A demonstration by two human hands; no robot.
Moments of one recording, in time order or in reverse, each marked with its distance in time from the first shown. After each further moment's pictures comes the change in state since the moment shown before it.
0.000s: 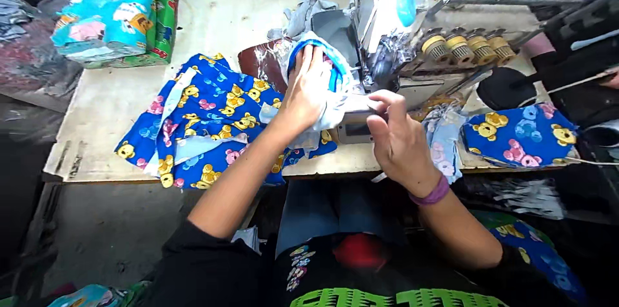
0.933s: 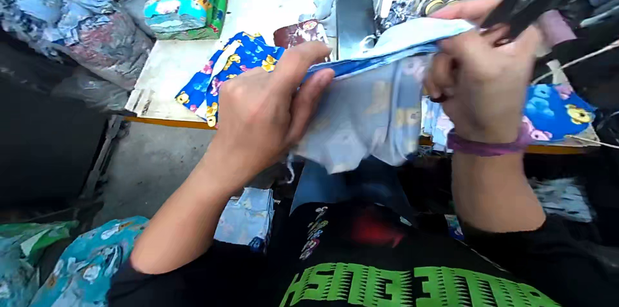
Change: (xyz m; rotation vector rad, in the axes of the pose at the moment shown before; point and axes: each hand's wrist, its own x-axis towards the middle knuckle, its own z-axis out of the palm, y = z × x) left_hand -0.163 0.094 -0.123 0.273 0.352 0.464; right_hand 0.010 -0.044 -0.084 0.995 0.051 0.104
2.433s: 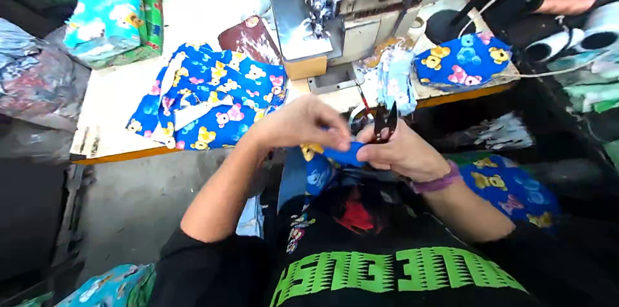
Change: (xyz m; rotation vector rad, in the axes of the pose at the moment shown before) left_hand 0.005 0.009 0.101 -1.061 -0.919 -0.039; right_hand -0.131 0.014 -0.025 0.335 -0.170 0.499
